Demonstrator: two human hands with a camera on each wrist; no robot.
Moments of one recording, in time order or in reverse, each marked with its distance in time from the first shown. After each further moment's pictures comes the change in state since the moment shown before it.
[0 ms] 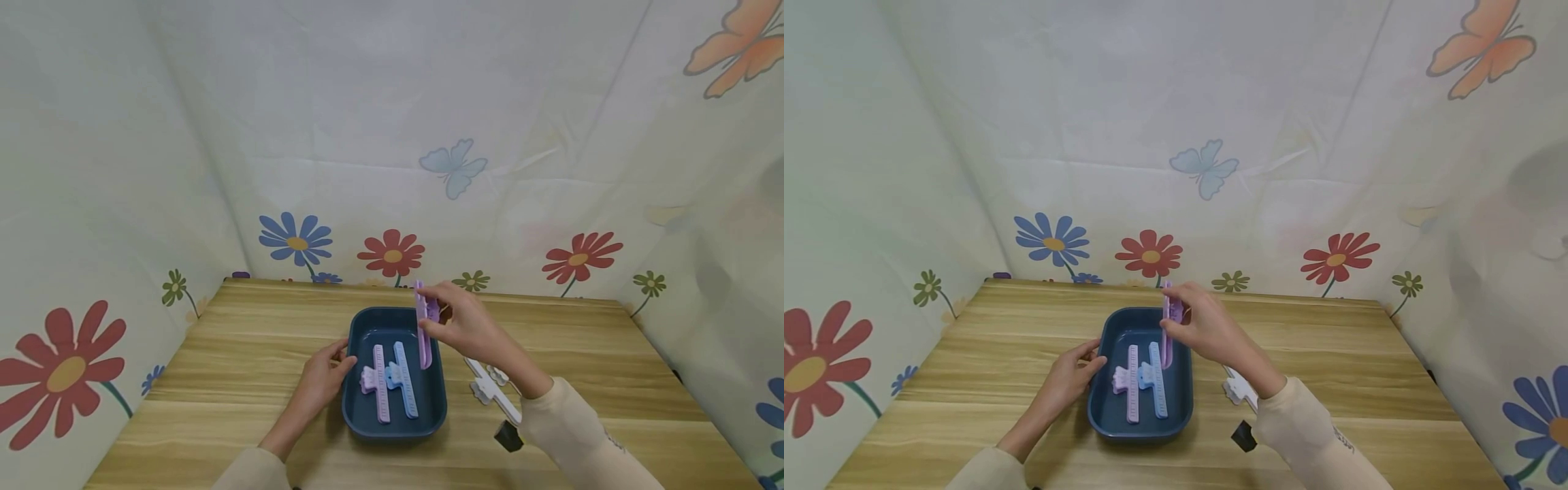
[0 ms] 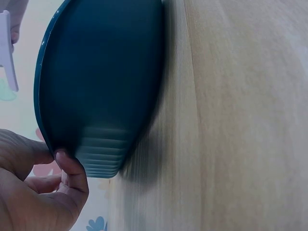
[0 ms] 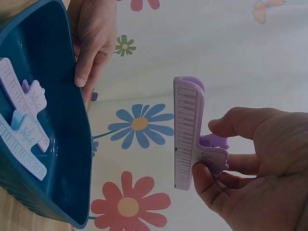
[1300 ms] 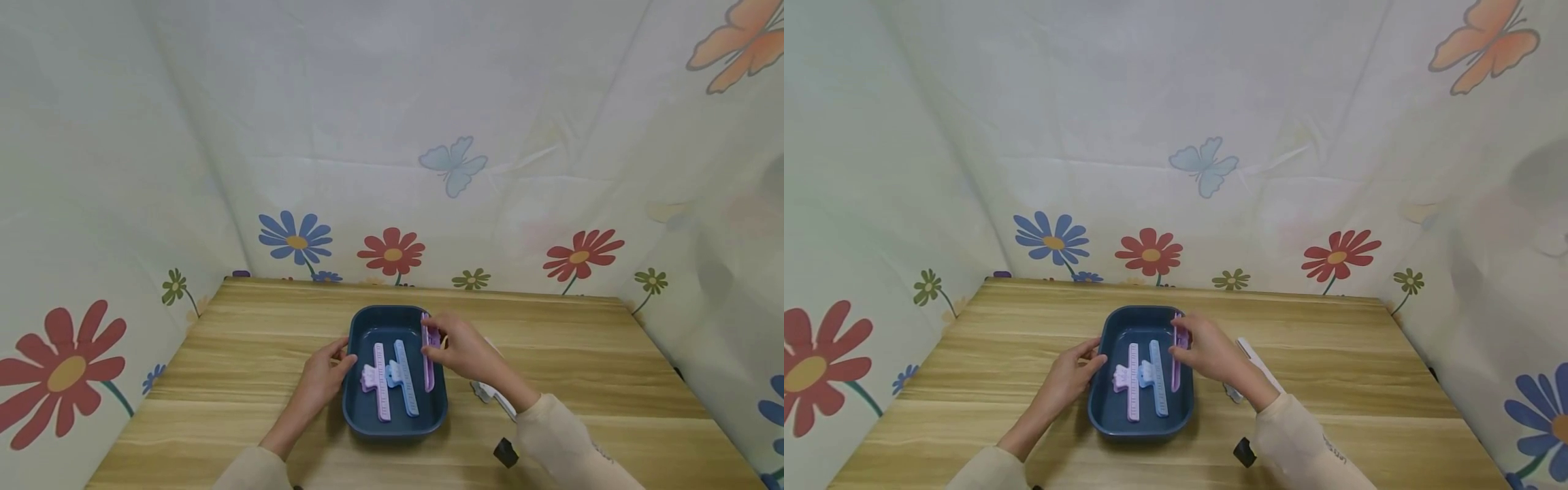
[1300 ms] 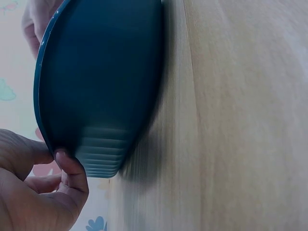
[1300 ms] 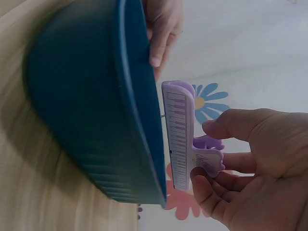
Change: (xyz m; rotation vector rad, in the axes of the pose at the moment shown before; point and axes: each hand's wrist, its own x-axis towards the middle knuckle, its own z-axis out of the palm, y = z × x) left_hand 0.000 0.000 0.000 0.007 -0.001 0.009; right_hand -0.016 0.054 0.039 -0.058 -0.107 0.093
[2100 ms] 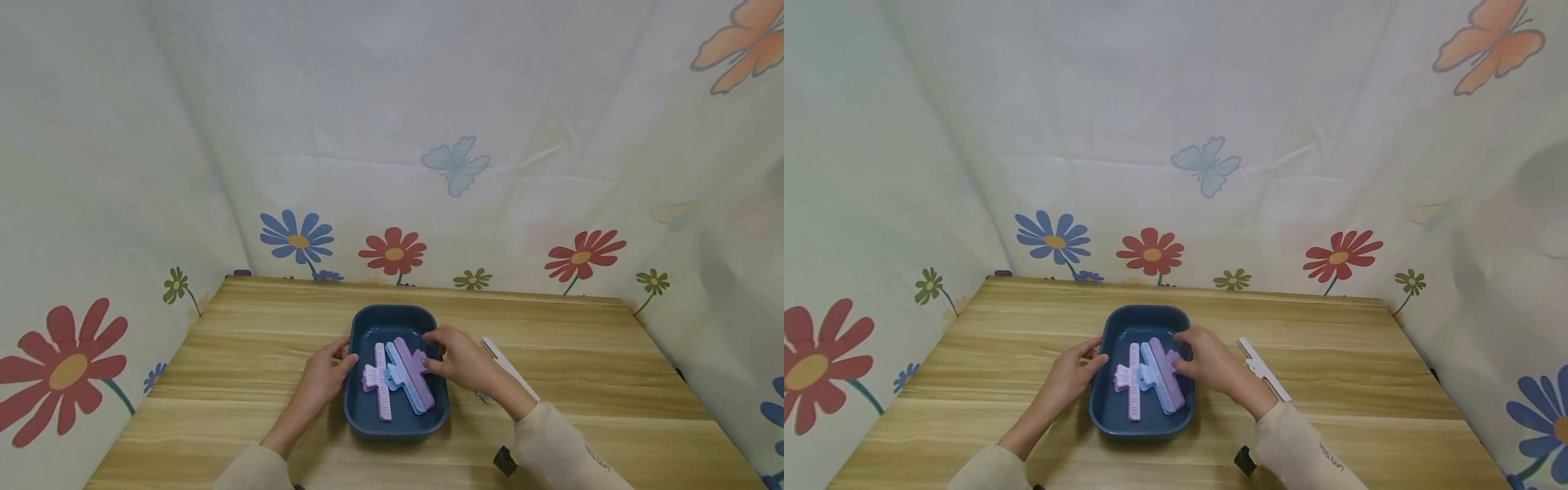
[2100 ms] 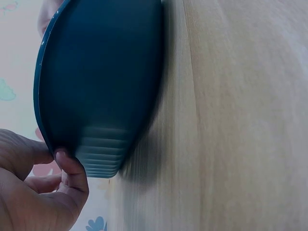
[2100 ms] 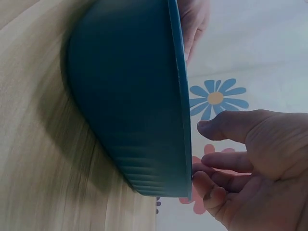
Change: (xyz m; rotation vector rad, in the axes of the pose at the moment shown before) left_hand 0.000 0.002 0.000 0.005 0.003 -0.013; right_hand -0.004 0.010 0.019 -0.082 -0.043 0.062
